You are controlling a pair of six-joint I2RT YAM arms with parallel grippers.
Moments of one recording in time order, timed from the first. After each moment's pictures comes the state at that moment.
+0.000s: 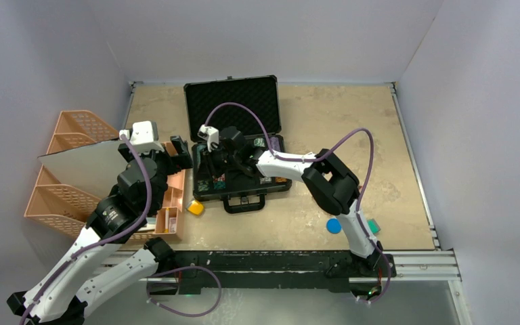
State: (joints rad) left arm -0.71 0.65 0.95 -0.50 -0.79 -0.29; right arm 0.92 2.18 1.56 0.13 -0.52 0.44
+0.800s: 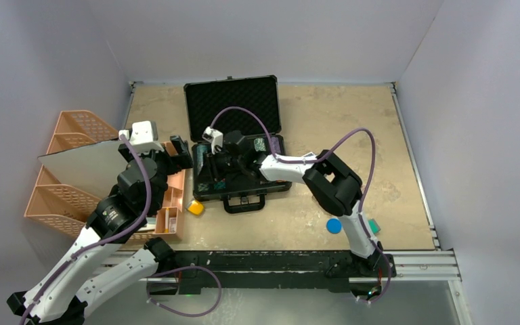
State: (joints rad) left arm -0.71 0.65 0.95 -0.50 -0.79 -0.30; right arm 0.92 2.16 1.47 0.22 -0.52 0.53
